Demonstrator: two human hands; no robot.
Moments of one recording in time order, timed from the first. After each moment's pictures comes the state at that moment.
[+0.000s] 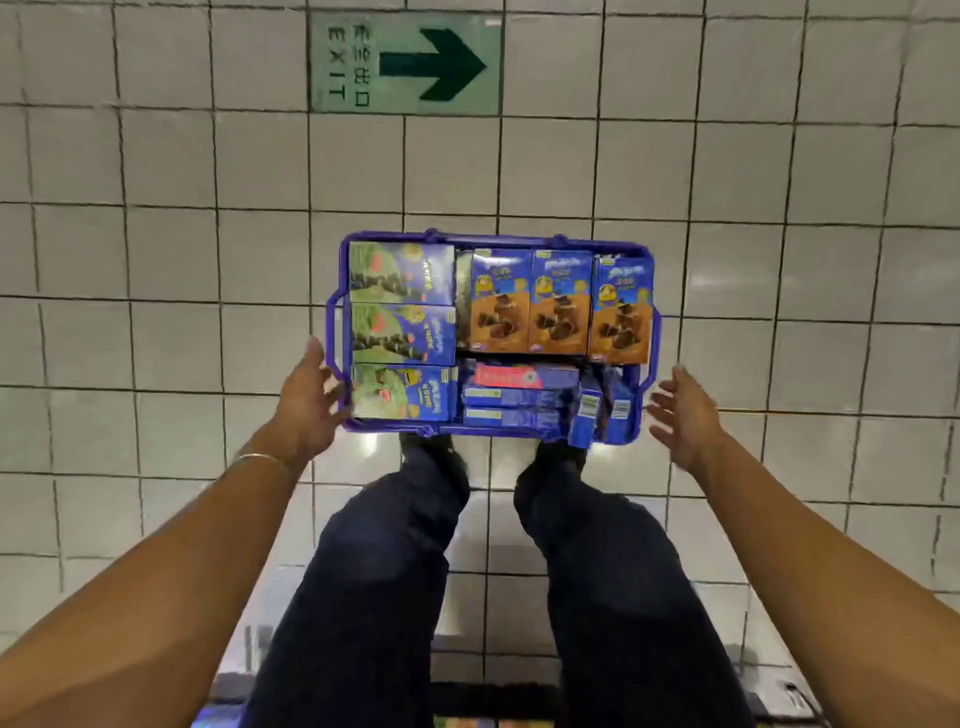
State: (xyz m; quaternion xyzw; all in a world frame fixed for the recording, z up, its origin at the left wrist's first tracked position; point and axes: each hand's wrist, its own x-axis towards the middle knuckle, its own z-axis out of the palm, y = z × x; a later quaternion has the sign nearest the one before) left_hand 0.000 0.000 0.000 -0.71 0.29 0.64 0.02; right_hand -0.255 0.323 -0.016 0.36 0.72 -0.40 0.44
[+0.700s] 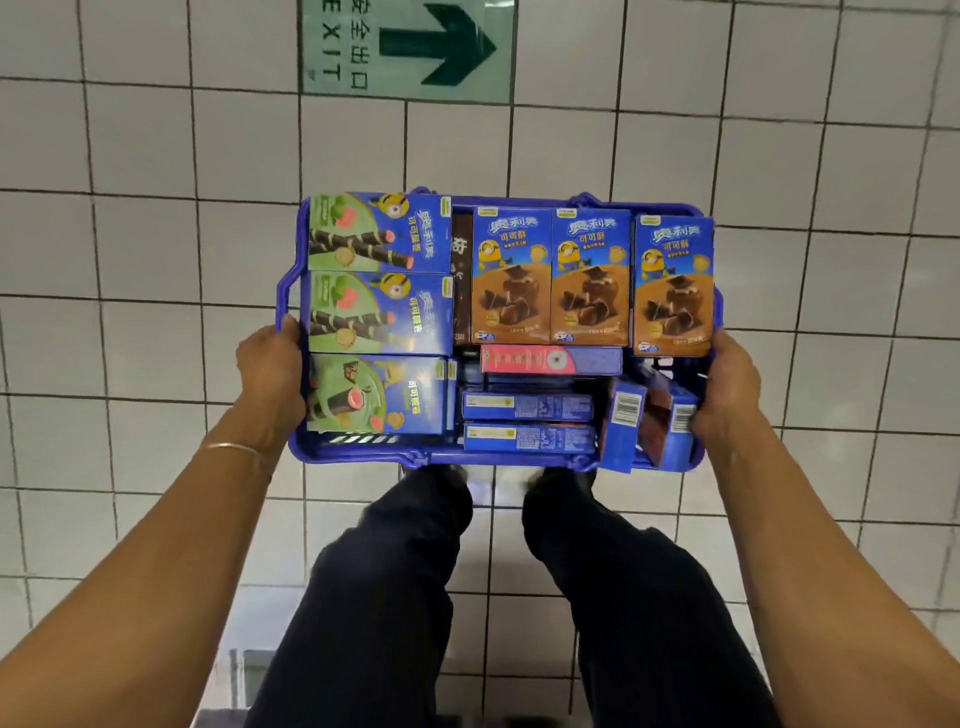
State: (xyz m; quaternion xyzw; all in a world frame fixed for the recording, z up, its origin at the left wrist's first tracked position) left_hand -0.011 -0.070 -0.060 -0.76 0.40 0.51 -0.04; right_hand -0.291 0.273 -0.042 0.38 0.71 -0.51 0.31
